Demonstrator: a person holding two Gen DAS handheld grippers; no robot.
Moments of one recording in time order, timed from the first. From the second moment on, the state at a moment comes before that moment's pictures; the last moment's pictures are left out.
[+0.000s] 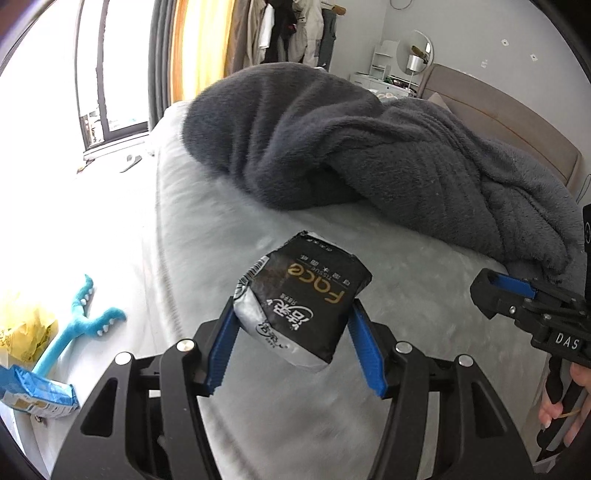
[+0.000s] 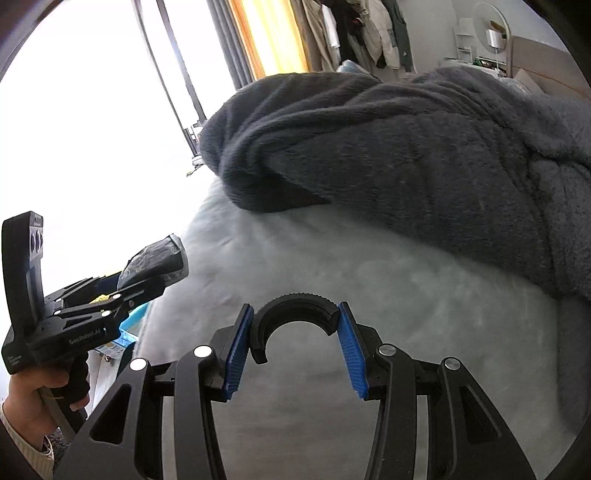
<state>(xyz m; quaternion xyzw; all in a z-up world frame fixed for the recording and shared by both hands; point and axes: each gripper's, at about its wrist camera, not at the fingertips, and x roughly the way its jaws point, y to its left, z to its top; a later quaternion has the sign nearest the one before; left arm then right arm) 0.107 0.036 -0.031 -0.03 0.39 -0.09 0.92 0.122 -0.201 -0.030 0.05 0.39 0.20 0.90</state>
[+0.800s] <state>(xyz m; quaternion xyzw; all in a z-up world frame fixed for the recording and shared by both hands) 0.054 0.154 -0.060 -0.07 0.43 -0.01 0.90 0.099 -0.054 -0.019 0.01 0.36 0.27 0.89</state>
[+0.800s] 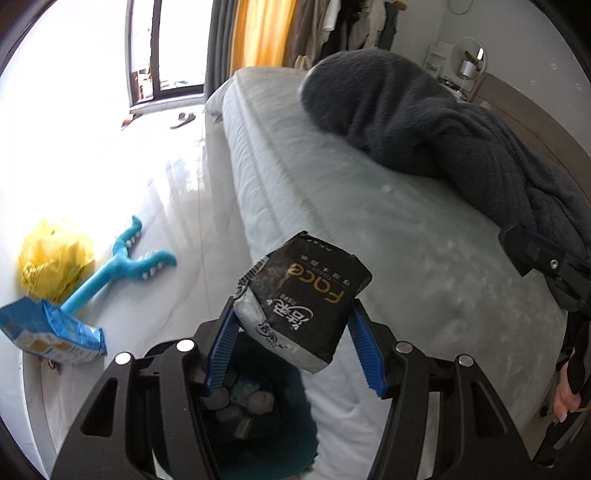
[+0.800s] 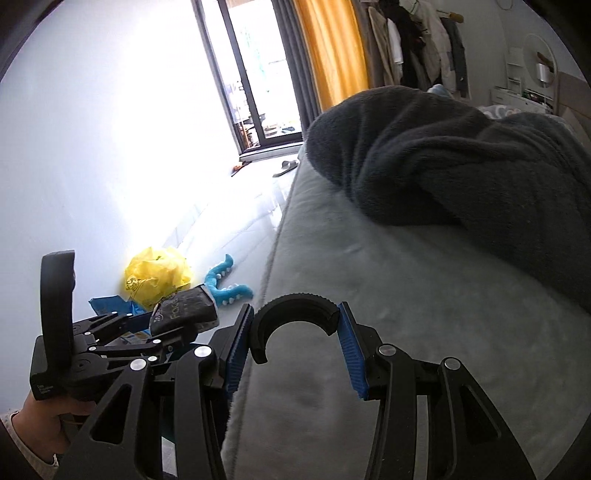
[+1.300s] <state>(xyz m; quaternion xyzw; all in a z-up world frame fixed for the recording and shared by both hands) 0.041 0.219 -0.120 -0.11 0.53 0.02 0.84 0.090 0.033 -0.031 -0.02 0.37 0.33 0.87</state>
